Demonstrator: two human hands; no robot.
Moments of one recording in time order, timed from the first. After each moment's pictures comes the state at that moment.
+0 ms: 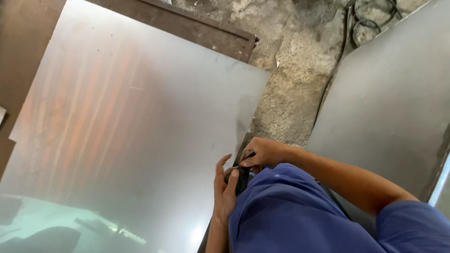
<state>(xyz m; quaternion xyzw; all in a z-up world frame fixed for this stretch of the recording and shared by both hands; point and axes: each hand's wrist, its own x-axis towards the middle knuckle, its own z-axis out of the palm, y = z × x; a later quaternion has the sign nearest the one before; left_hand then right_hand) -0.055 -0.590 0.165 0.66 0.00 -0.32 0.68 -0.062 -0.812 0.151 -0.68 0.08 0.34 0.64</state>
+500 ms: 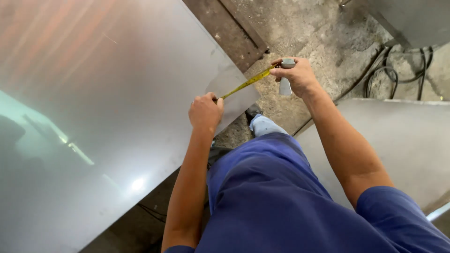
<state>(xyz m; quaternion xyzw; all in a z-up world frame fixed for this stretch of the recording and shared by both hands) 0.099 -0.828 0.055 0.96 0.03 -0.20 0.21 0.100 -1.124 0.037 -0.68 0.26 0.19 0.66</state>
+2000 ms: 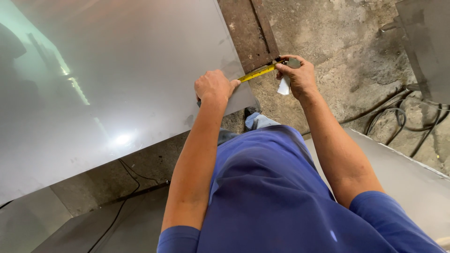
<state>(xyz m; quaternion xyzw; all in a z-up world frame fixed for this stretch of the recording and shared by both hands) 0.173 -0.913 0.078 0.91 0.16 -0.37 0.04 0.167 -1.165 -0.045 -0.55 0.22 0.17 0.79</state>
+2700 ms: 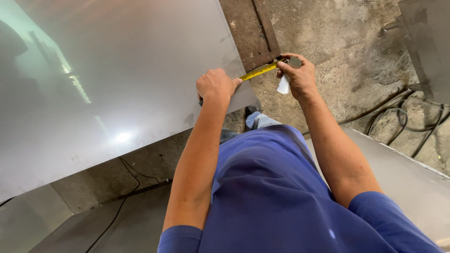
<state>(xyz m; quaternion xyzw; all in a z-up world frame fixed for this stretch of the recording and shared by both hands) 0.175 -0.919 0.088 0.90 0.17 -0.39 0.04 0.162 -1.162 -0.046 -0.55 0.22 0.15 0.79</state>
